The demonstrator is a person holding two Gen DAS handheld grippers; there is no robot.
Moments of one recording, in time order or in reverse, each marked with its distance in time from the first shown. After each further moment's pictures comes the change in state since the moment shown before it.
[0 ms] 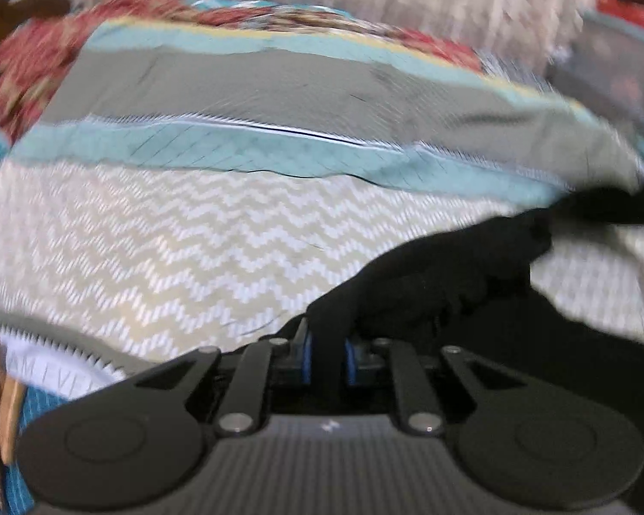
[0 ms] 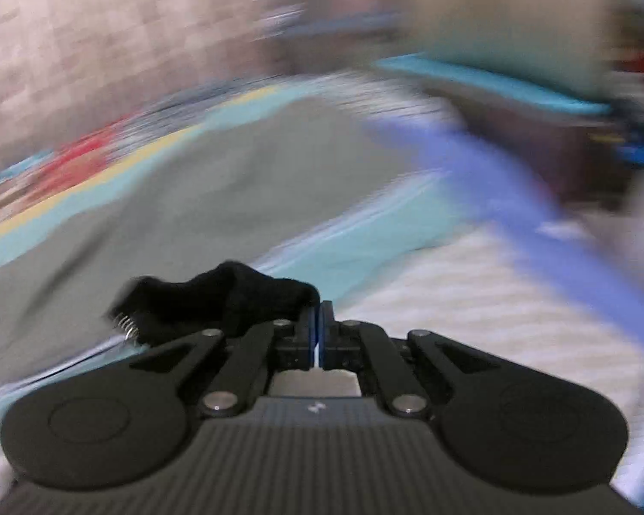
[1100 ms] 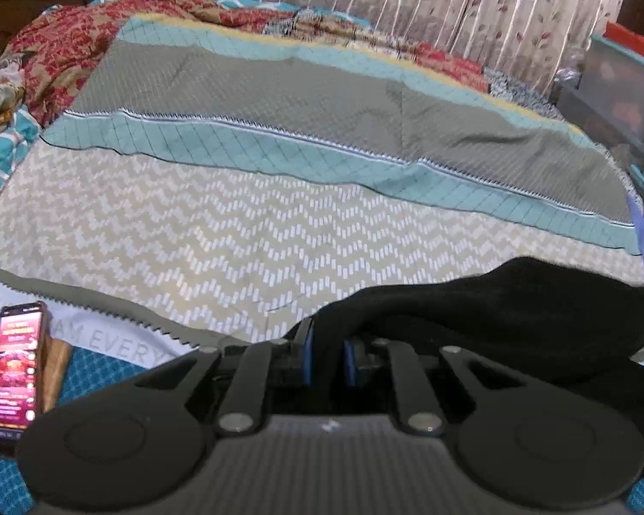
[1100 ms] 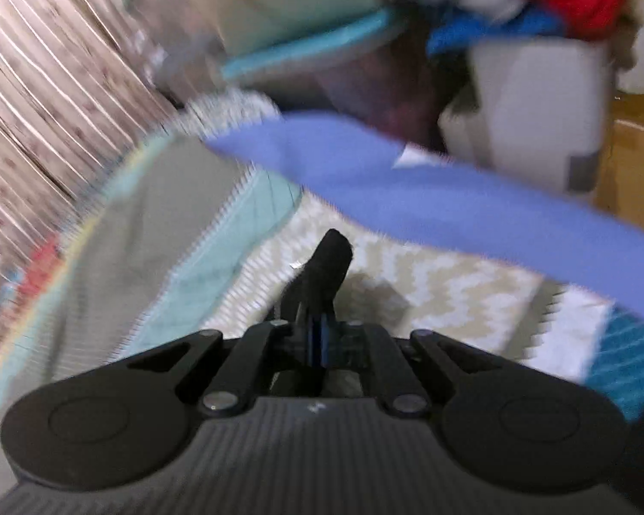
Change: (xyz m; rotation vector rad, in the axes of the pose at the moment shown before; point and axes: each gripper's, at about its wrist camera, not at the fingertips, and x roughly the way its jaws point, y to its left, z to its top) left arm -0.070 0.013 0.004 -0.013 0.015 -0.007; right arm -0.063 -0.136 -0.013 0.321 0.067 0.206
